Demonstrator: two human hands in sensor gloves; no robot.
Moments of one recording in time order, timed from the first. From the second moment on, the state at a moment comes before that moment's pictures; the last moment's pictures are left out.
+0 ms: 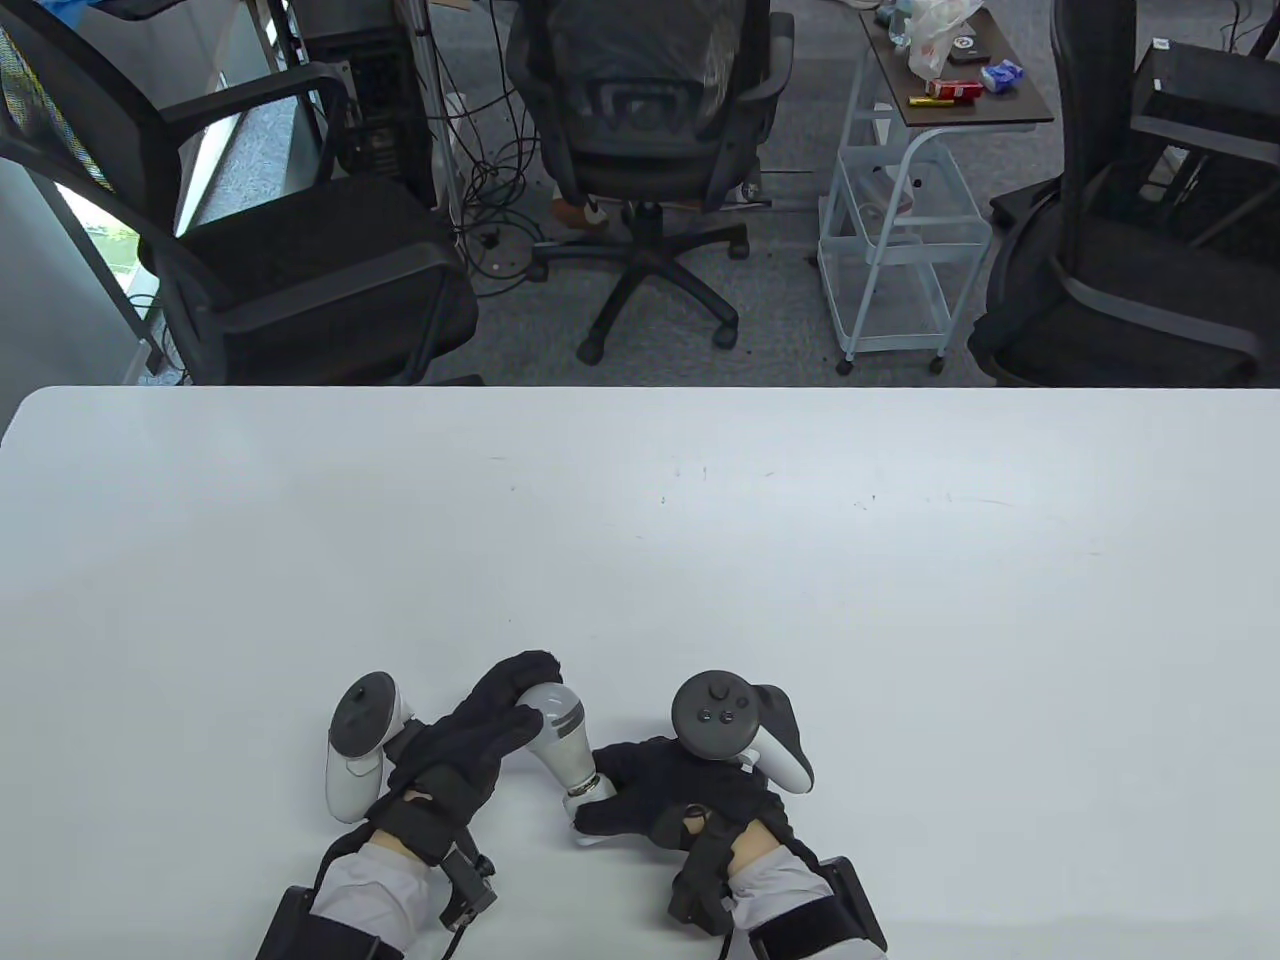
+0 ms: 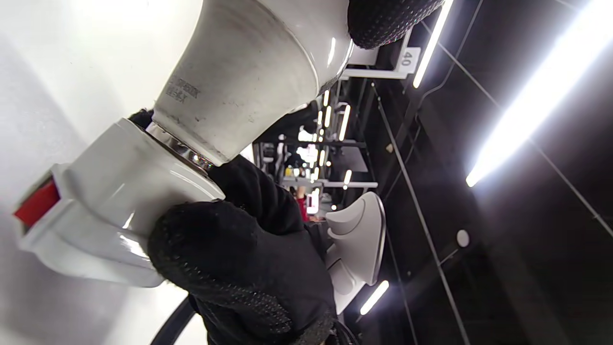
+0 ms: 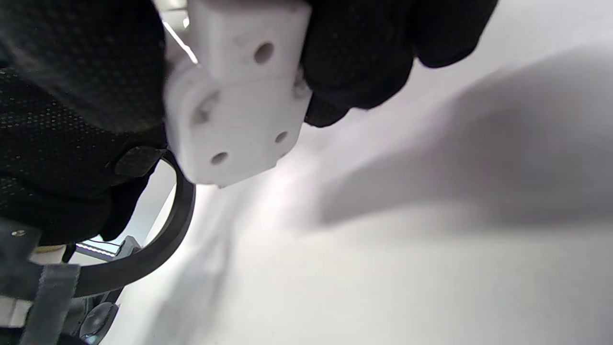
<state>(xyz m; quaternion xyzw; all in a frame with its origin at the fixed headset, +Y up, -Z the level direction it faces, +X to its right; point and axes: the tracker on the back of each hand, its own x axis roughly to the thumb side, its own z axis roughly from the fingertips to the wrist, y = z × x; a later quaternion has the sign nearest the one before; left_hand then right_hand) -0.215 -0.743 -0.296 -0.18 -0.23 0.67 0.68 0.030 -0.744 -0.292 0.22 0.22 0.85 0.42</state>
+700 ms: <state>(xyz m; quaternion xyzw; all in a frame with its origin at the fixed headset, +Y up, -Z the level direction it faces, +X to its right) -0.211 -0.744 -0.295 -0.19 -0.23 0.66 0.69 0.031 -0.744 -0.293 0.24 0.22 0.84 0.44</state>
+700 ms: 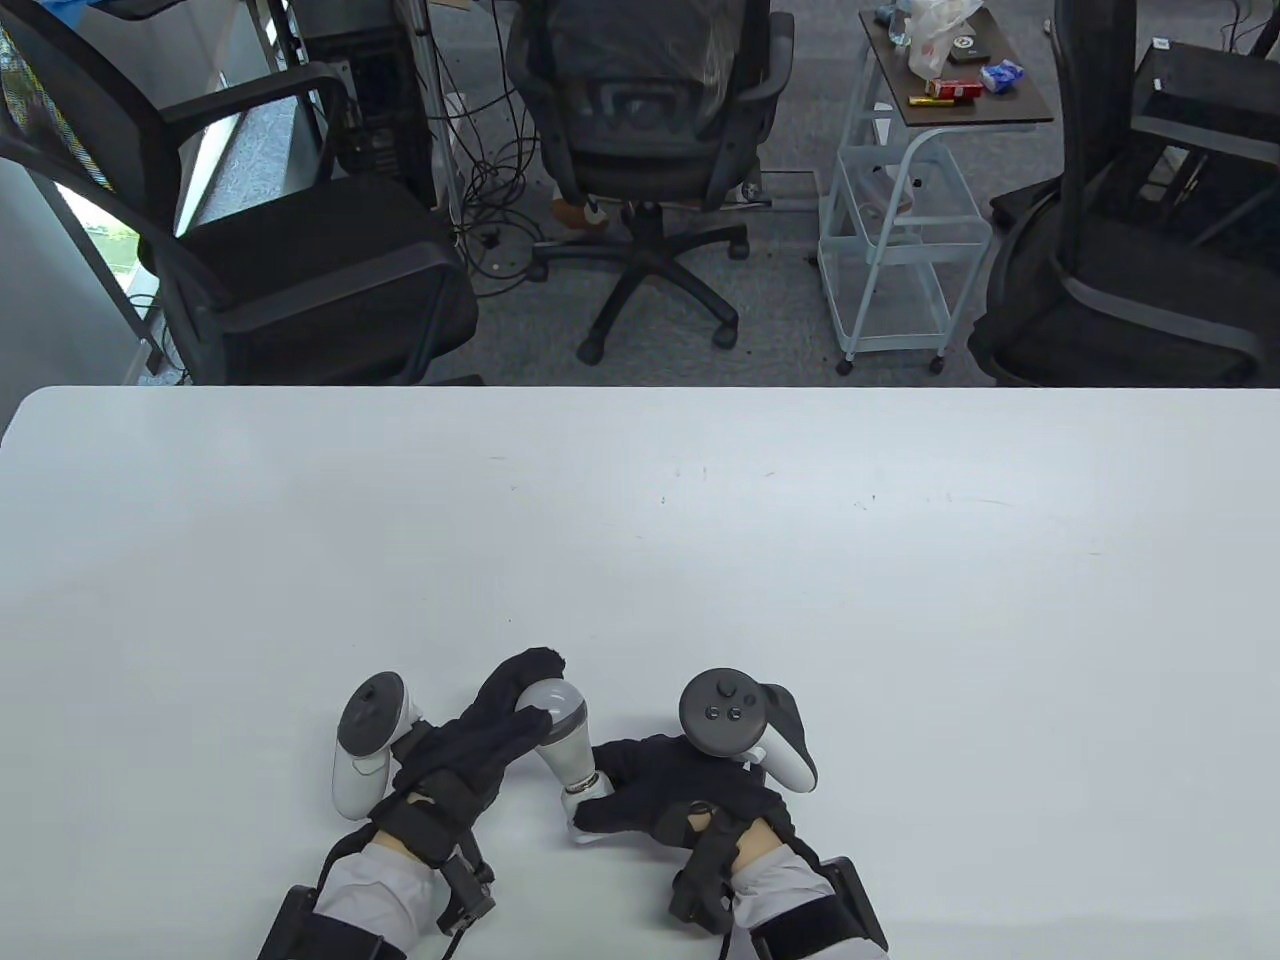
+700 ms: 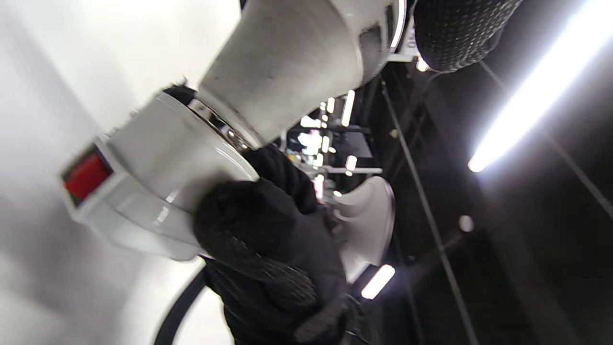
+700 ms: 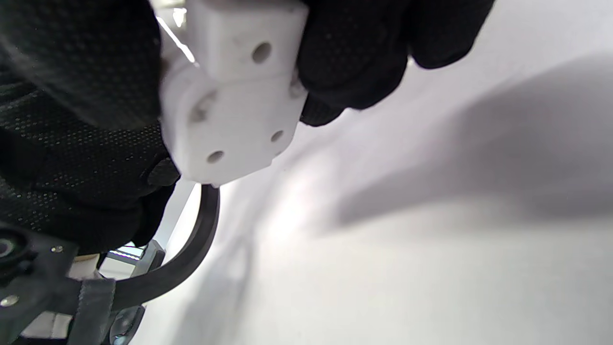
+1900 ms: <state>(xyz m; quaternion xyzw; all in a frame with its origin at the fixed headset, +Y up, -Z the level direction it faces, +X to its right) -0.216 -0.754 -0.299 -0.23 -0.21 0.68 0.66 0.031 -0.753 -0.295 0.22 0.24 0.83 0.45</state>
